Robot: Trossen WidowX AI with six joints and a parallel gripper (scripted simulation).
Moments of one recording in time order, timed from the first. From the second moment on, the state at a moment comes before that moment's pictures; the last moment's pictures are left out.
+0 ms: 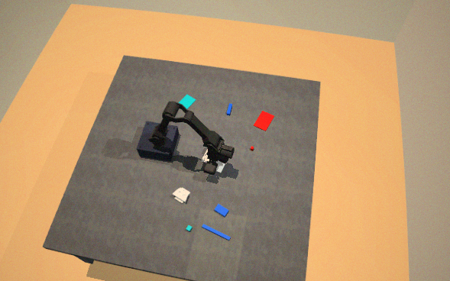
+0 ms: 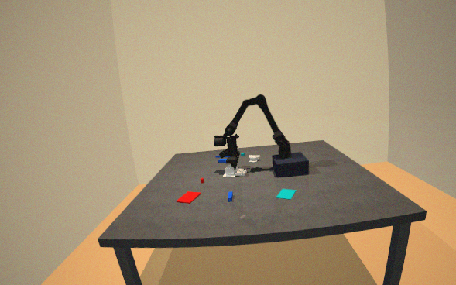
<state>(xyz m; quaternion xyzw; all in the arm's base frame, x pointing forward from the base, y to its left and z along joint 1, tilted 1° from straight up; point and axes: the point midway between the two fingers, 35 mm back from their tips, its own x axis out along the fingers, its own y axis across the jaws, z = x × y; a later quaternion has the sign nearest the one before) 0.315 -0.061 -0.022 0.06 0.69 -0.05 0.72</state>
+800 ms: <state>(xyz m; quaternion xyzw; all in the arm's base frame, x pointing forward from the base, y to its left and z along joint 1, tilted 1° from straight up) 0.315 -0.061 -0.017 0.06 0.69 -0.05 0.72</state>
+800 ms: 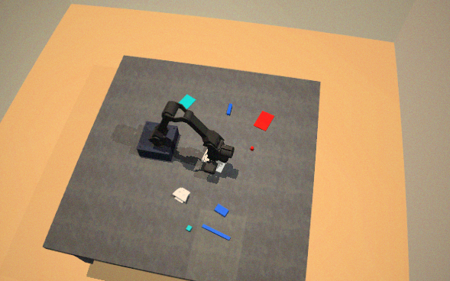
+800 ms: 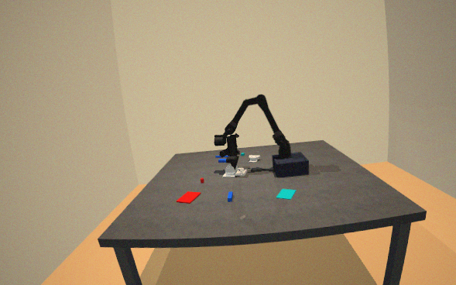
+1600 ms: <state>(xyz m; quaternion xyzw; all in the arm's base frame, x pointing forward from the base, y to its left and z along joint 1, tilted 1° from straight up) 0.315 -0.062 -0.022 0.06 0.69 -0.05 0.72</state>
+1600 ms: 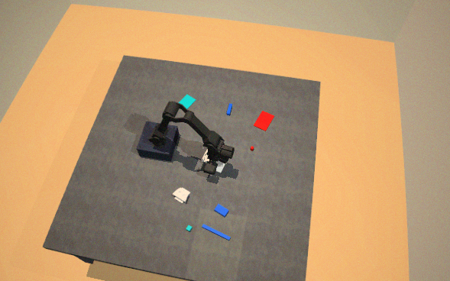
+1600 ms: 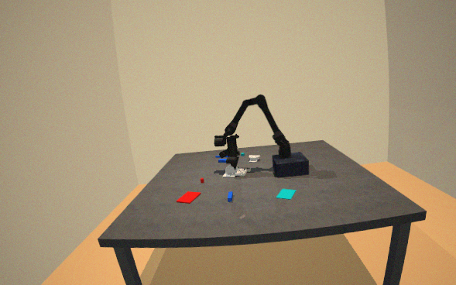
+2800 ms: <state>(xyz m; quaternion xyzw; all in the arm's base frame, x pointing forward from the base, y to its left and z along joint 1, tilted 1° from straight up) 0.315 -0.062 -0.022 0.06 0.69 -0.05 0.72</state>
